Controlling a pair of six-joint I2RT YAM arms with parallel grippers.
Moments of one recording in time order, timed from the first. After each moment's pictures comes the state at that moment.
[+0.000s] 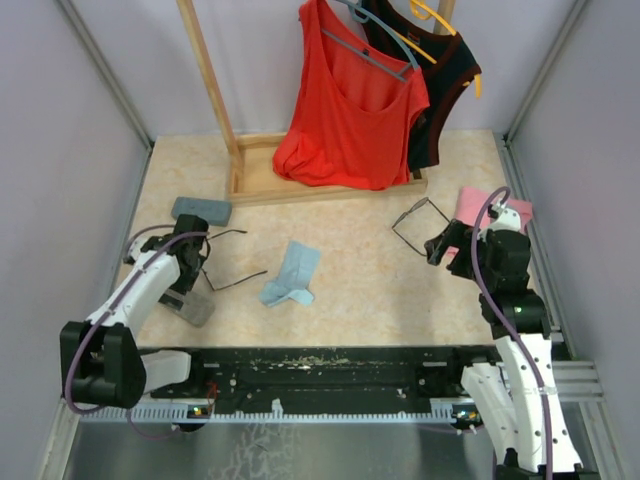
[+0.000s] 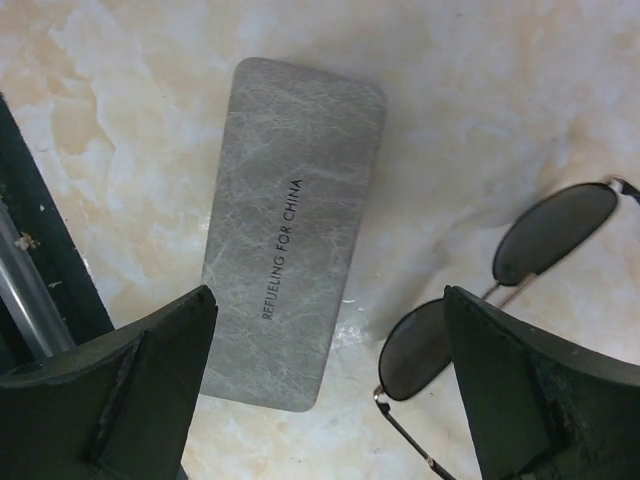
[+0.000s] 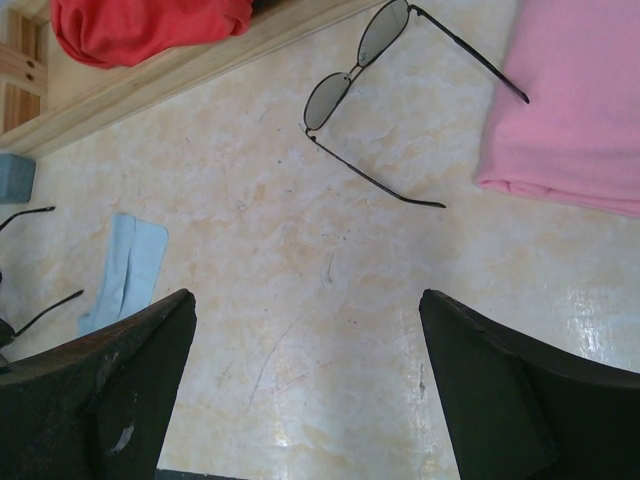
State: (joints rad) left arm -0.14 1.20 0.80 -0.94 -0.65 -1.33; right arm 0.04 0.59 0.75 -0.64 -0.11 0.41
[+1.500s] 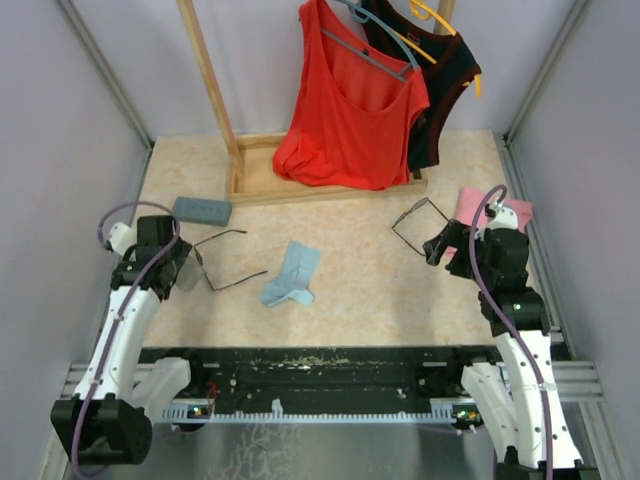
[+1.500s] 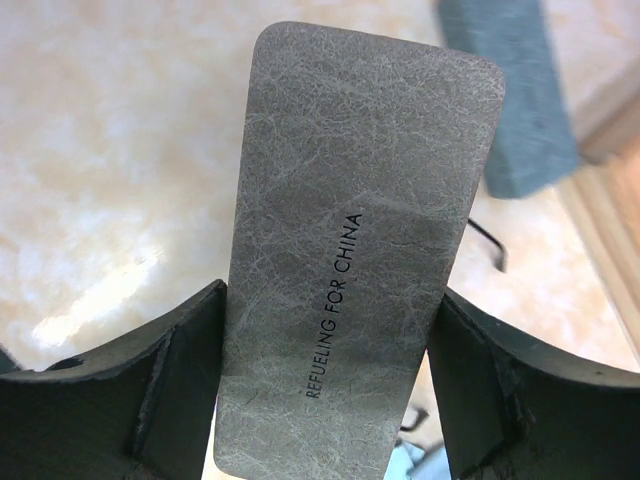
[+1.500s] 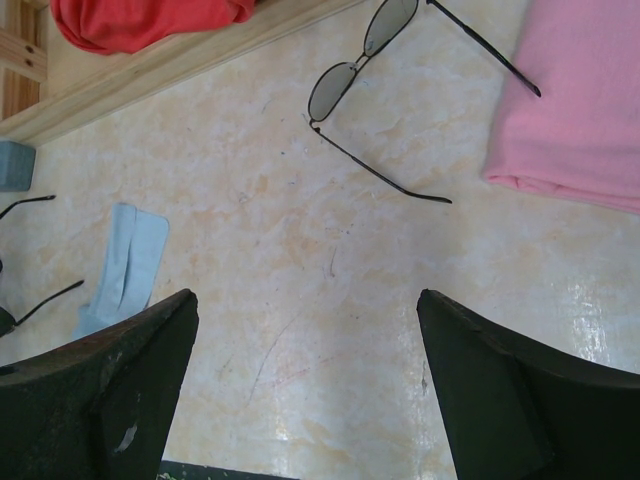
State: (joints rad) left arm 0.00 0.93 0.76 -0.74 -0.53 -1.03; right arm 0.03 0.61 0.75 -0.64 -0.14 0.40
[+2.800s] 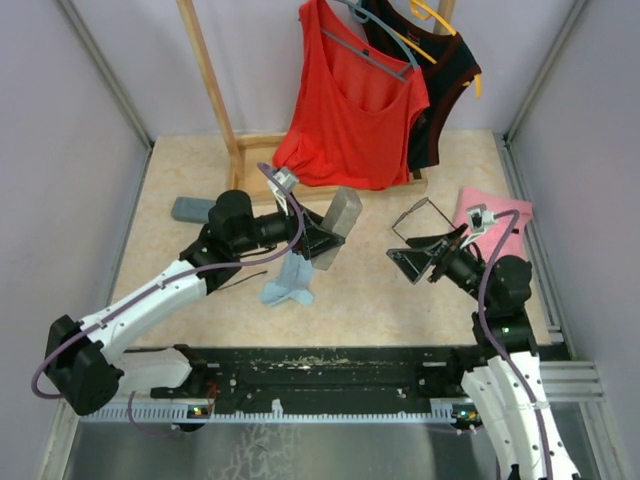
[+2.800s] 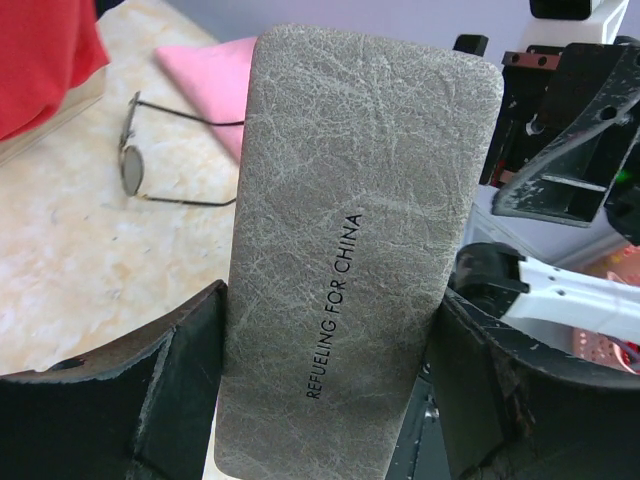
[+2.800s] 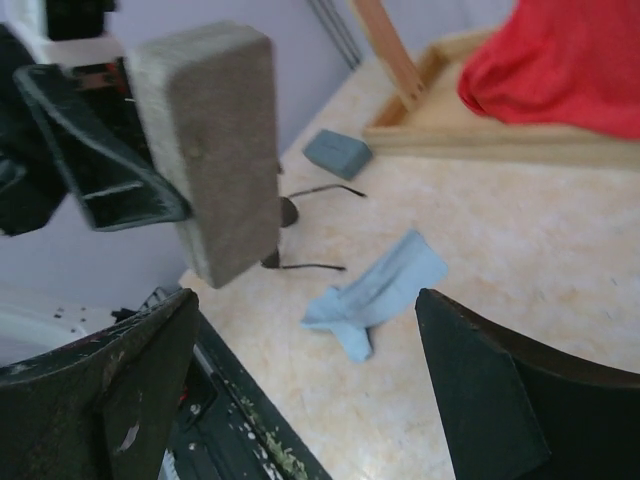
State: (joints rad) left arm -0.72 1.20 0.92 0.19 0.47 -0.44; right arm 0.09 0.44 0.51 -0.07 -0.67 0.63
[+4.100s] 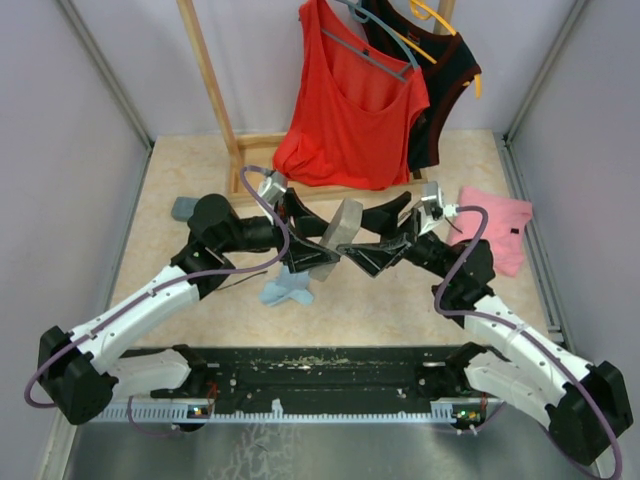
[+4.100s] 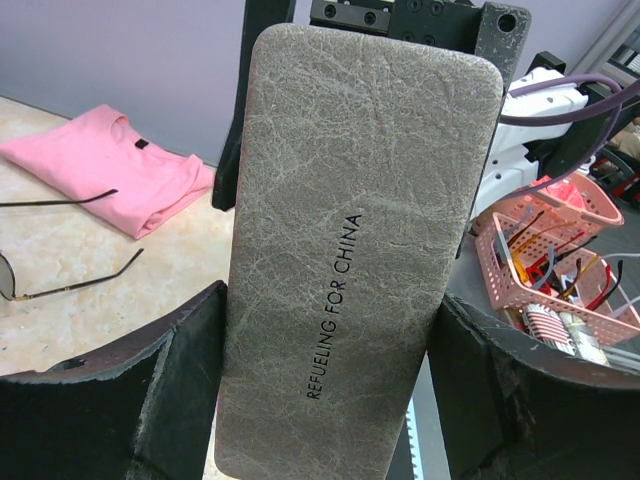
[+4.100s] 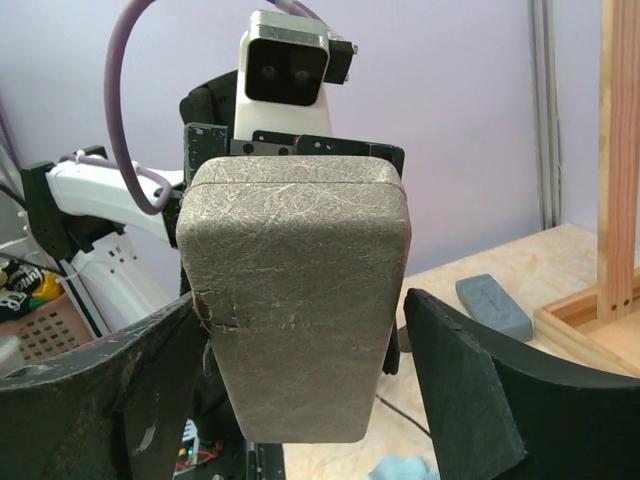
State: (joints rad) left arm -0.72 1.13 0.90 0.41 0.80 -0.49; right arm 0.59 0.87 0.56 0.88 -0.61 0.61
